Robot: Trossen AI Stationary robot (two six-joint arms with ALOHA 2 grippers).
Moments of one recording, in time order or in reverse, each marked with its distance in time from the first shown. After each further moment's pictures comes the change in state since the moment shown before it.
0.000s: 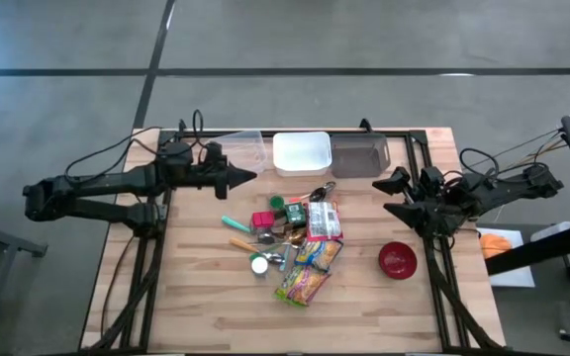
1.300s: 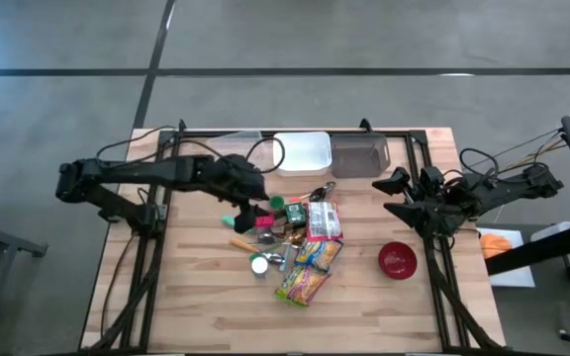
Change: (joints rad) left arm -0.186 0.417 0.513 -0.759 -0.047 0.631; right arm 0.000 0.000 0.000 0.000 0.001 0.035
